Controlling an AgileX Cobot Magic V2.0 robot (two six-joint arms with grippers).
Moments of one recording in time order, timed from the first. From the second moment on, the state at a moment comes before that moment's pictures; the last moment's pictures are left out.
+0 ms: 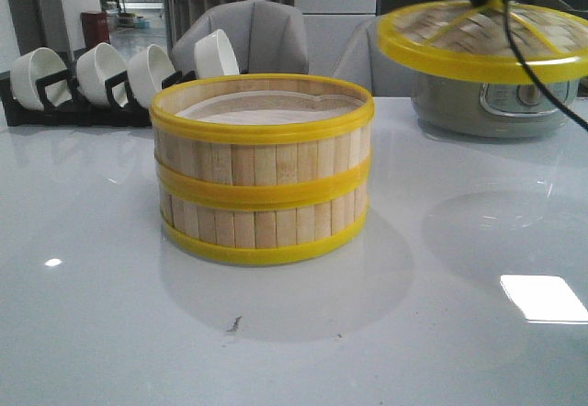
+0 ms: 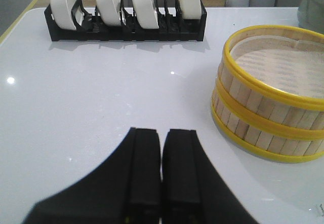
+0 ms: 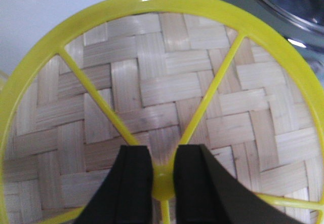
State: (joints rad) left arm -0.17 0.44 -0.43 -0.04 0.40 -0.02; right arm 0.19 1.87 -1.86 -0.04 0.93 0.03
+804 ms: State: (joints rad) left arm -0.17 0.44 -0.43 -0.04 0.40 -0.02; right arm 0.53 2.15 -2.19 0.08 1.03 0.00
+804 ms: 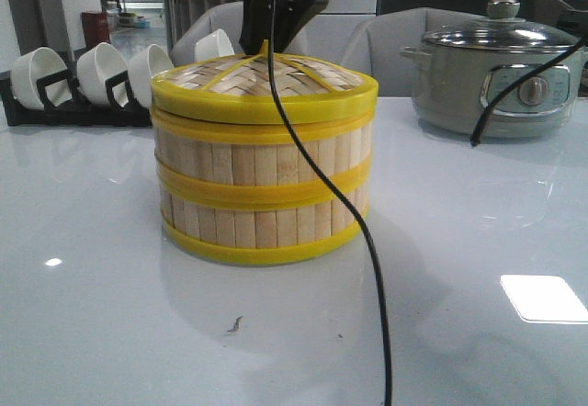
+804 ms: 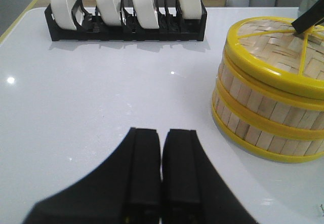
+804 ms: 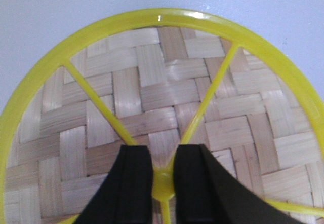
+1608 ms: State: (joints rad) left arm -0.17 0.44 -0.43 -0.04 0.40 -0.02; right arm 0.55 2.16 -2.20 0.07 1.05 0.00
